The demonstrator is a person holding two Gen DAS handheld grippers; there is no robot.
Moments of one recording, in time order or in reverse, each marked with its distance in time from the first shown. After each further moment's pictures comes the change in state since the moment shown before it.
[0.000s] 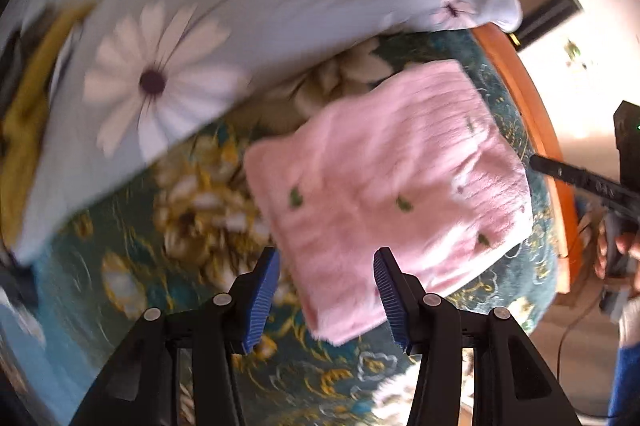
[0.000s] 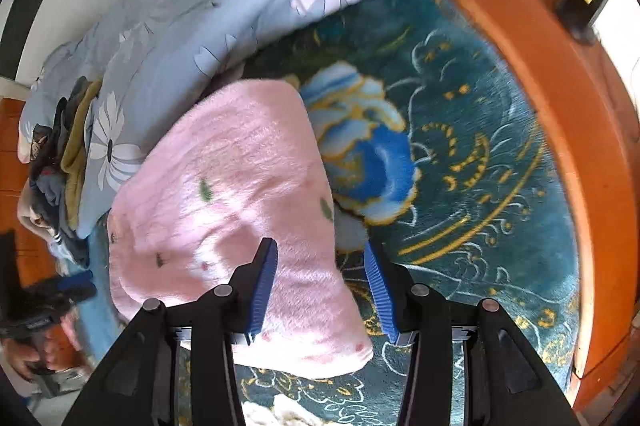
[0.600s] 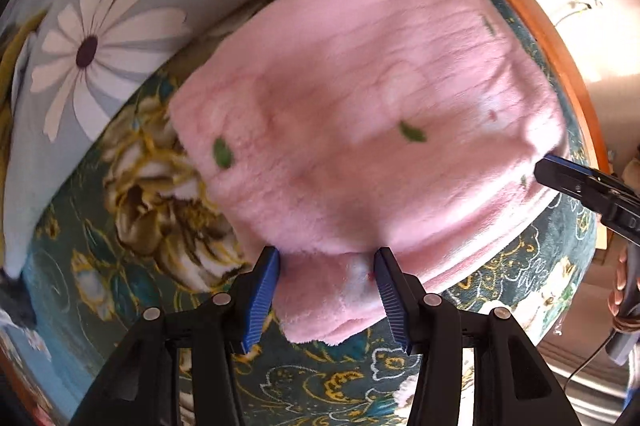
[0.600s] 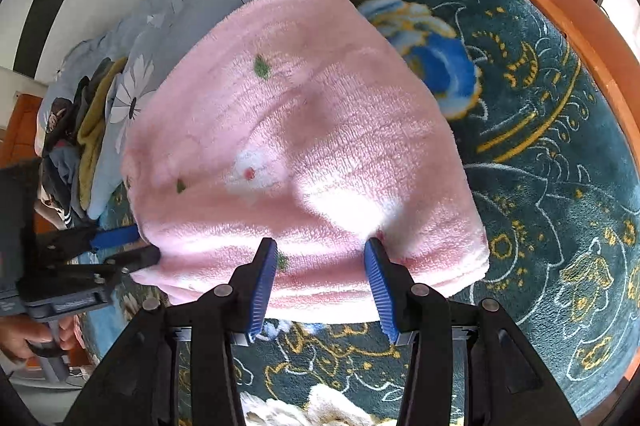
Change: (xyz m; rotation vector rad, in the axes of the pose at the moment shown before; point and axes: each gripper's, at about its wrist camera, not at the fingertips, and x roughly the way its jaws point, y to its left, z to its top) left arm 0.082 -0.013 -0.024 0.074 0.140 0.049; right arm 0.036 0.009 -0.082 0.020 -0.035 0.083
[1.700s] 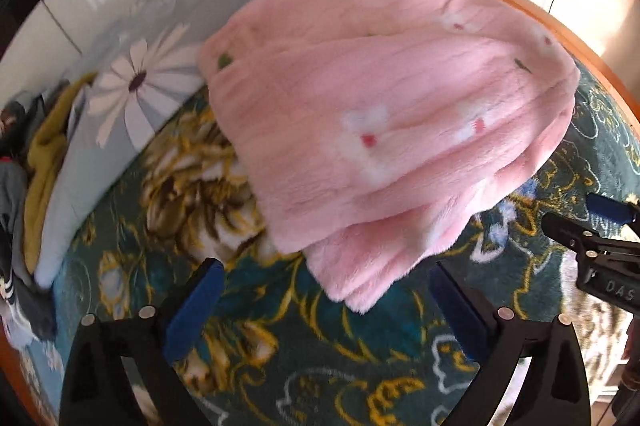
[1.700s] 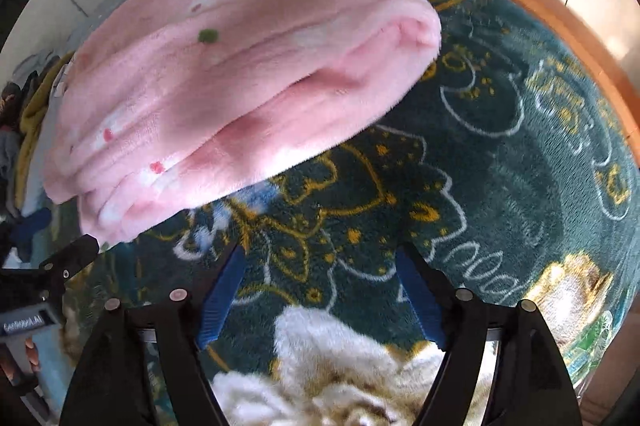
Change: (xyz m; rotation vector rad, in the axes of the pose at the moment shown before) left arm 0.030 -0.016 -0.110 0.173 -0.408 0.241; right arm 0.030 0.000 -0.133 0.086 -0.196 -0.295
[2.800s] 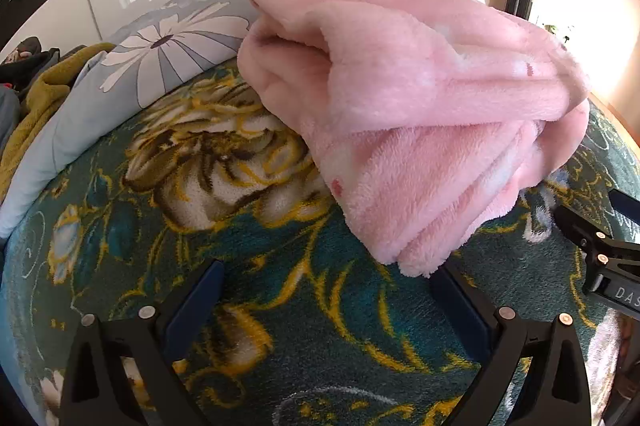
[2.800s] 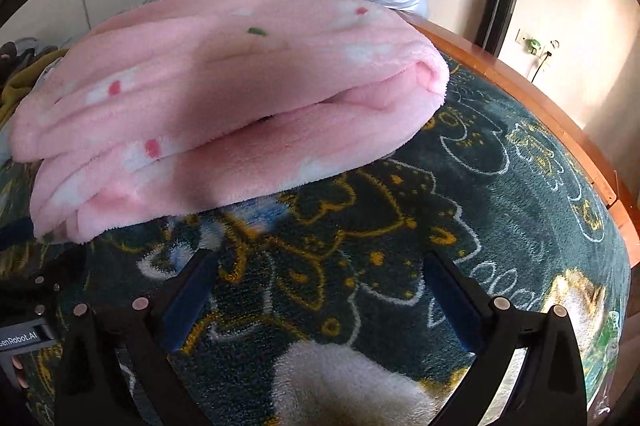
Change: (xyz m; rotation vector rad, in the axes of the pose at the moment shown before) left arm 0.033 0.027 -0.035 -0.150 -0.200 -0.060; right arm -0.003 0.068 -0.090 -0.103 -0.349 -0.183
